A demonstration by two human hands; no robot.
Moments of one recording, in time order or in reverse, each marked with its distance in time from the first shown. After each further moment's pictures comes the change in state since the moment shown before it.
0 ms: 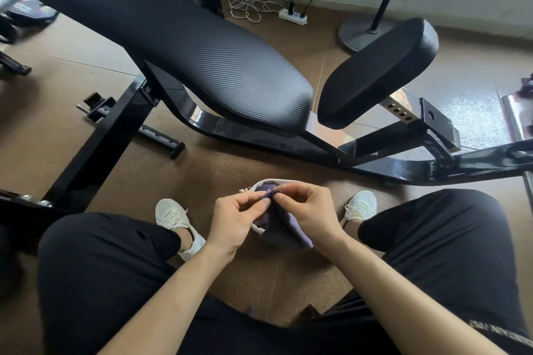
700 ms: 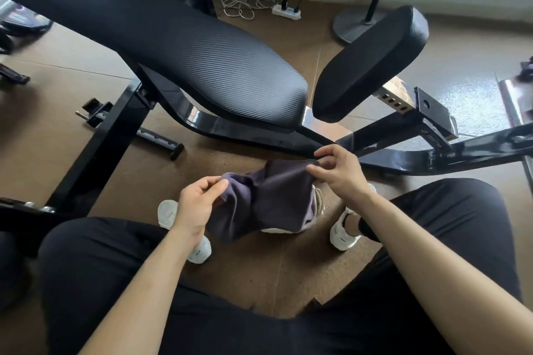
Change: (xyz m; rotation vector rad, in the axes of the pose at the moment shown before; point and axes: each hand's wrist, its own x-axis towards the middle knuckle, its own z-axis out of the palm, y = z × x) left_hand 0.029 -0.001 -0.053 -0.005 0.148 -0.089; right_hand 0.057 0.025 -0.073 -0.097 0.131 0.078
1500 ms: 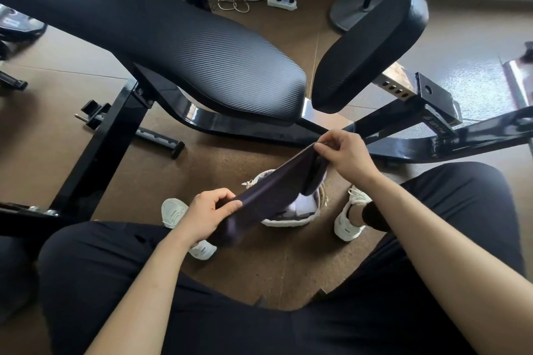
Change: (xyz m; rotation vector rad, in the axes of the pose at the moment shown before) left_hand -0.001 -0.009 -0.015 0.707 -0.349 0.103; right_hand 0.020 0.001 -0.014 -0.252 0.027 -0.180
